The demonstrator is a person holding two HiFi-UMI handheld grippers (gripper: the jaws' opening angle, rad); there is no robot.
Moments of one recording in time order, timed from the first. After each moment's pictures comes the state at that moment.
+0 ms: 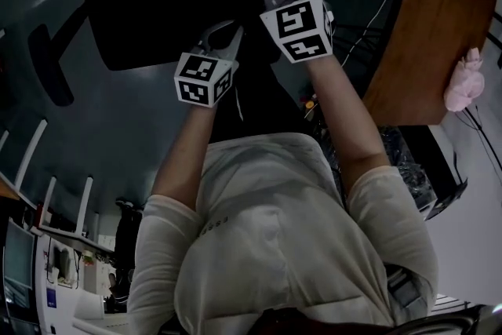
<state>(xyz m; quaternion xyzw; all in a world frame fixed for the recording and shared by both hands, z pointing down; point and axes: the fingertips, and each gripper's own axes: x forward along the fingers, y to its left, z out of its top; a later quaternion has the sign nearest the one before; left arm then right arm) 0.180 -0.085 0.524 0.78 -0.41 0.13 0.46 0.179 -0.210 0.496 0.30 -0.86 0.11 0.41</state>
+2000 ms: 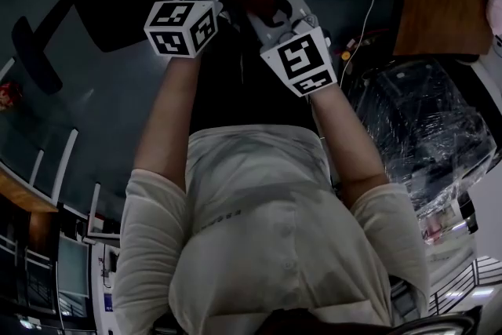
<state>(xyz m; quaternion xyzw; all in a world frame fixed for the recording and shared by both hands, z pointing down) 0.175 -0.049 0.526 0.83 -0.36 0.15 0.40 0.184 0.017 0.481 0.34 -0.86 0.23 0.32</state>
